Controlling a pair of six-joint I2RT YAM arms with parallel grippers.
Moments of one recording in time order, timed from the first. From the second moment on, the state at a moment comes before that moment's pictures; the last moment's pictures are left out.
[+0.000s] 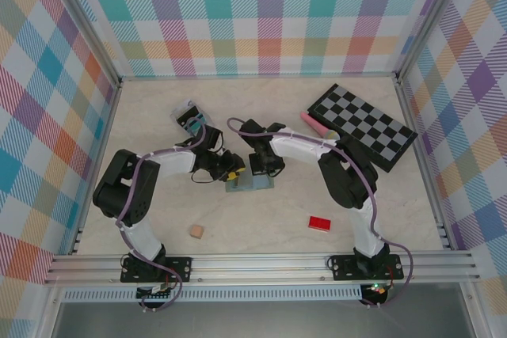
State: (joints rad) left arm -0.43 1.75 0.91 -0.21 0.54 -0.94; right arm 0.79 2.08 1.53 -0.86 0.06 0.58
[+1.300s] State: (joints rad) left arm -0.43 1.77 0.90 -0.21 0.53 -0.91; right arm 0.71 1.95 1.41 -0.68 -0.26 0.61
